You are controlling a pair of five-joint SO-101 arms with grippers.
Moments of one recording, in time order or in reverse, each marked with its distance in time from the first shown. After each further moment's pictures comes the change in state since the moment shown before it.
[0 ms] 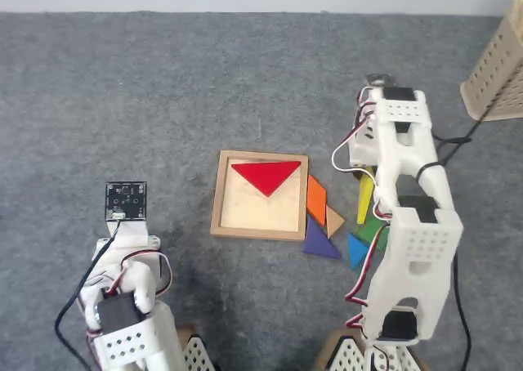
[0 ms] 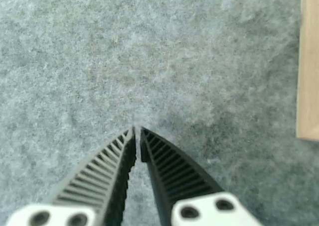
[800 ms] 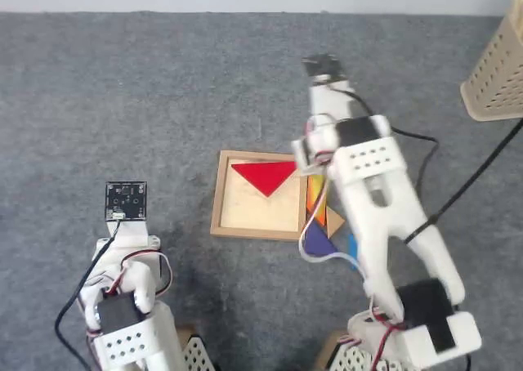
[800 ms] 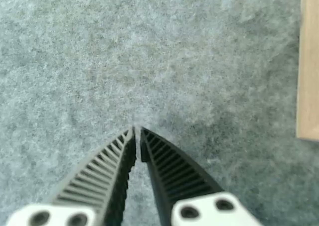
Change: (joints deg) left arm 0.0 0.0 0.0 0.0 0.0; right arm -21.4 -40.8 29.7 -13.5 -3.9
